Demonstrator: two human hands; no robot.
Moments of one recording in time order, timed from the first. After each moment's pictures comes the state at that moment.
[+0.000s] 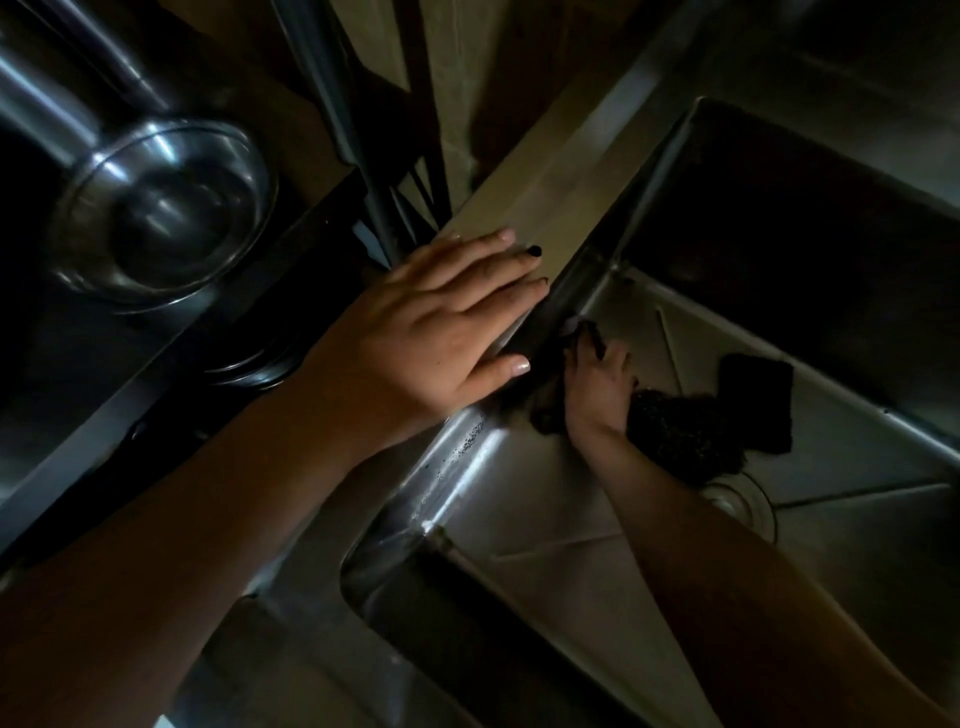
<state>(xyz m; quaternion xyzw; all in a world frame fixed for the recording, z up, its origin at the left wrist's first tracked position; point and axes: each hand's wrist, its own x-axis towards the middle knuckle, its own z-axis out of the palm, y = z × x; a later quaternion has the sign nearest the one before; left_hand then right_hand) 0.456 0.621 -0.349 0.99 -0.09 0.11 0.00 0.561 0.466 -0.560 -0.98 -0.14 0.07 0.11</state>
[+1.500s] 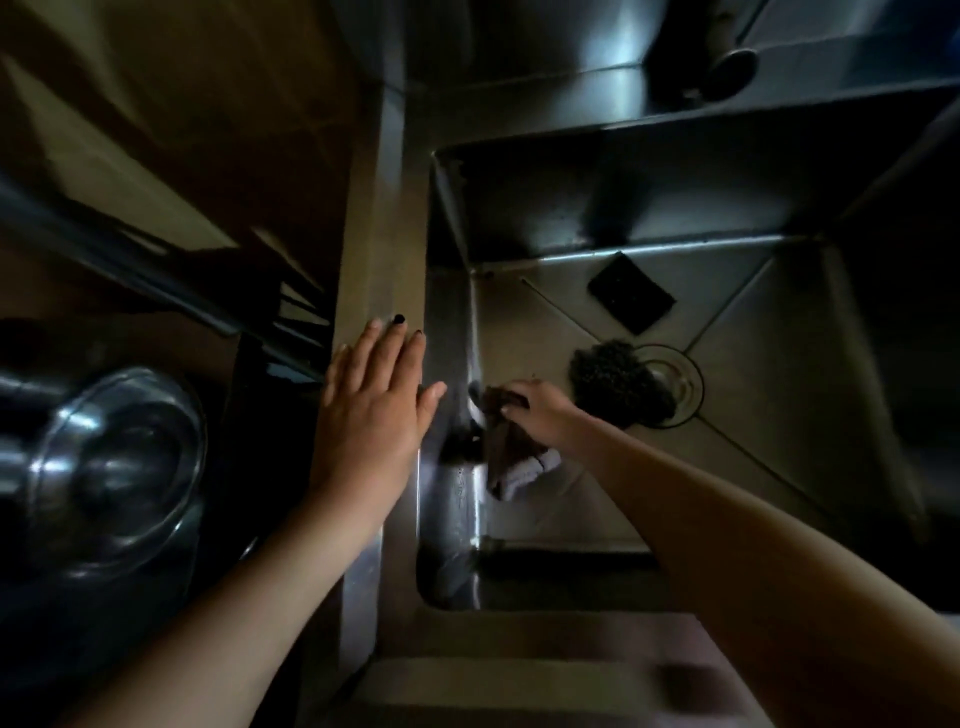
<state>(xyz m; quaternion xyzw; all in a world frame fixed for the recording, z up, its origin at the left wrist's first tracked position) 0.453 0.610 -0.334 1.00 -0.07 0.02 0.01 0.496 0.444 -0.465 -0.86 -0.01 0.31 0.40</state>
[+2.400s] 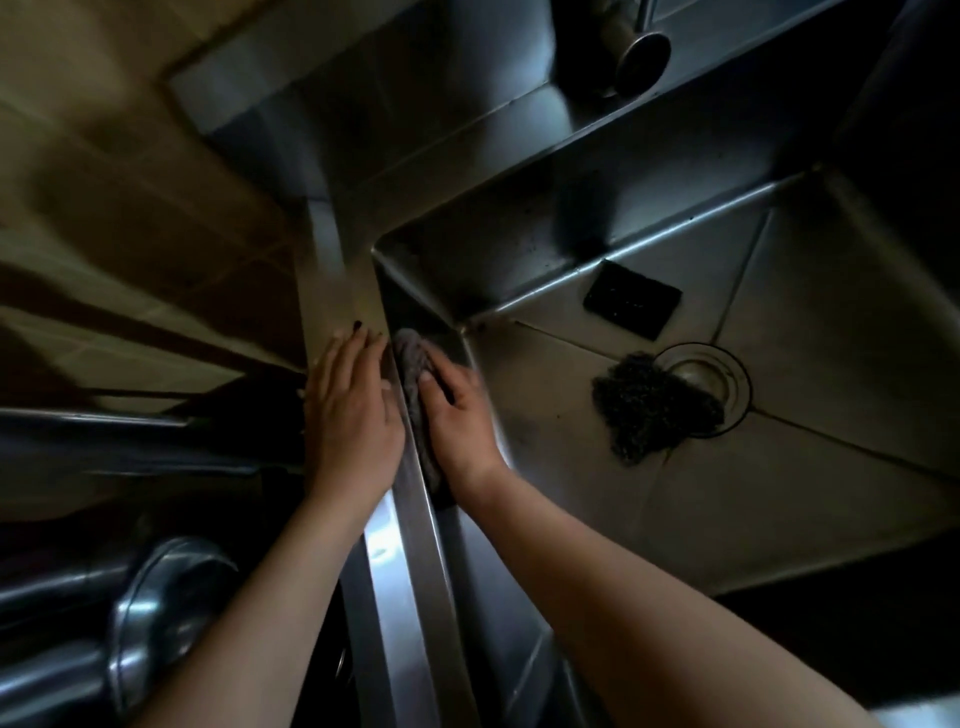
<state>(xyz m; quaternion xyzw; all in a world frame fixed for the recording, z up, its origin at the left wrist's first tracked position) 0.562 0.613 -0.337 0.99 -0.09 0.00 0.05 0.542 0.534 -0.388 -0.59 0.22 0.06 0.77</state>
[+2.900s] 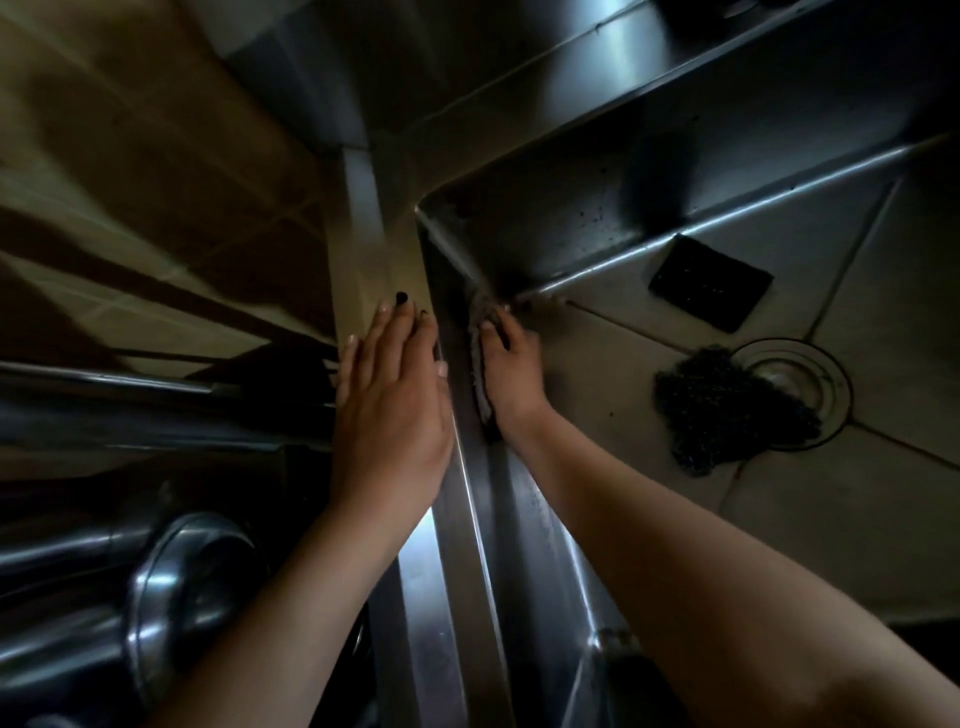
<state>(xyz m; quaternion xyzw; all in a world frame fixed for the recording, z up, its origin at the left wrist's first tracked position) 0.561 0.614 -0.338 0.99 -0.14 0.01 0.01 0.604 0.543 -0.454 -0.57 0.30 0.06 0.76</state>
